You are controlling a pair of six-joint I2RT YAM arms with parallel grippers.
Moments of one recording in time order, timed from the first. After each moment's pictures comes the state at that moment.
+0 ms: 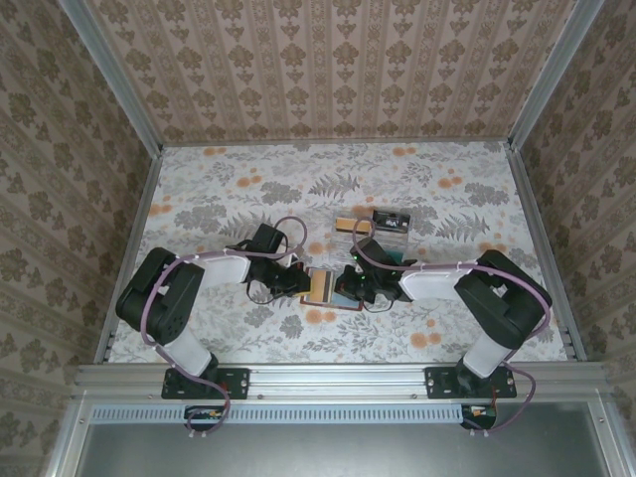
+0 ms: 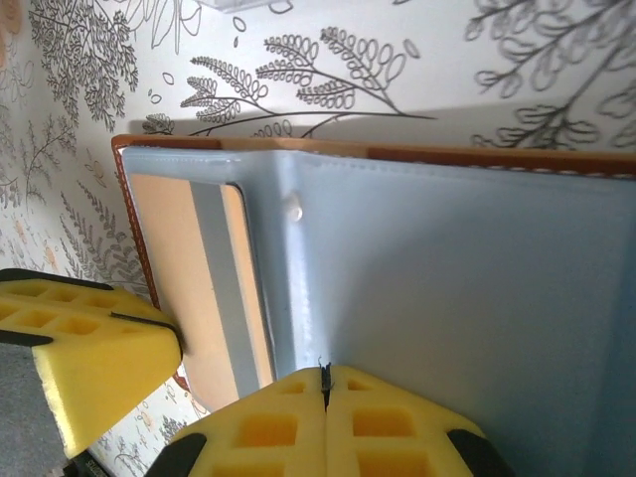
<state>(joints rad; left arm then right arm) -0.56 1.64 0.71 -0.22 0.68 -0.62 0.71 1.64 0.69 0.04 -0.28 1.07</state>
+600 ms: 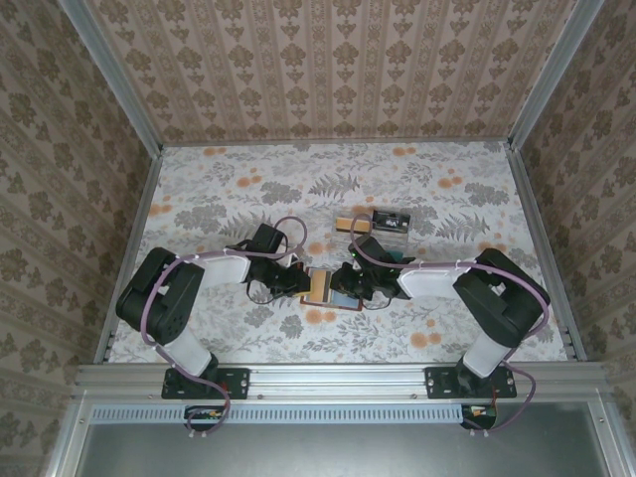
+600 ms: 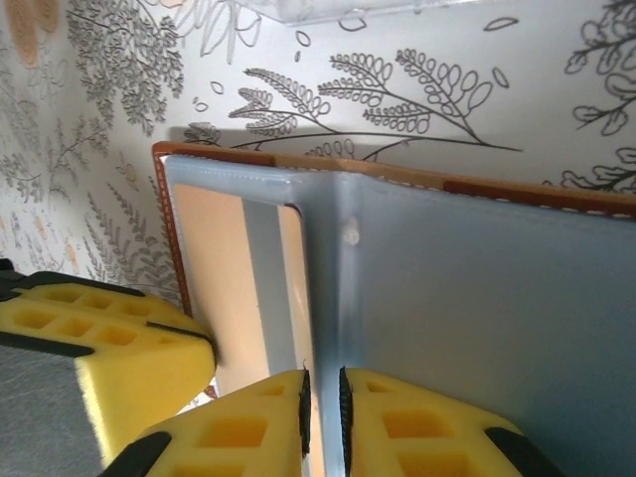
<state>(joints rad) -0.56 1.64 0.71 -0.22 0.68 -0.62 0.71 1.68 0.73 0.05 -0.30 1.05</state>
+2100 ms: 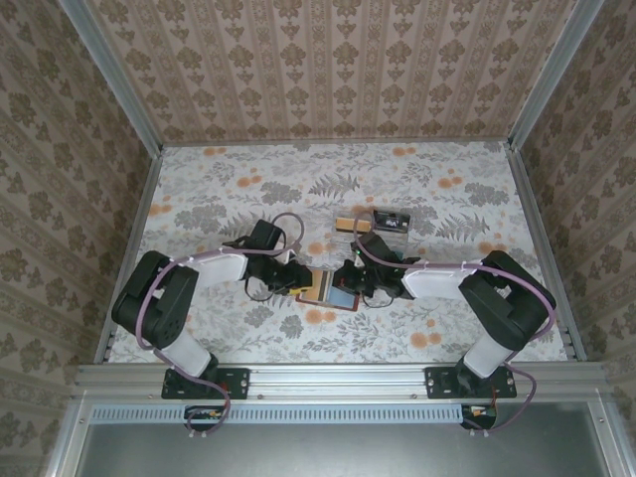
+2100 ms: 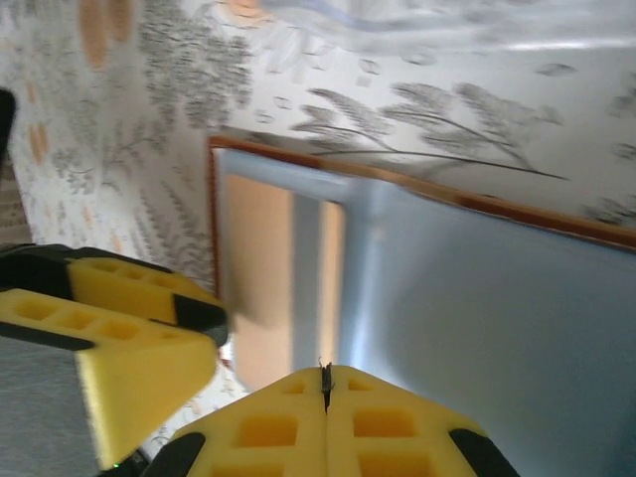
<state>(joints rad) -0.54 1.60 0.75 -0.30 0.66 -0.62 0.70 1.64 0.72 0.09 -0.33 1.02</state>
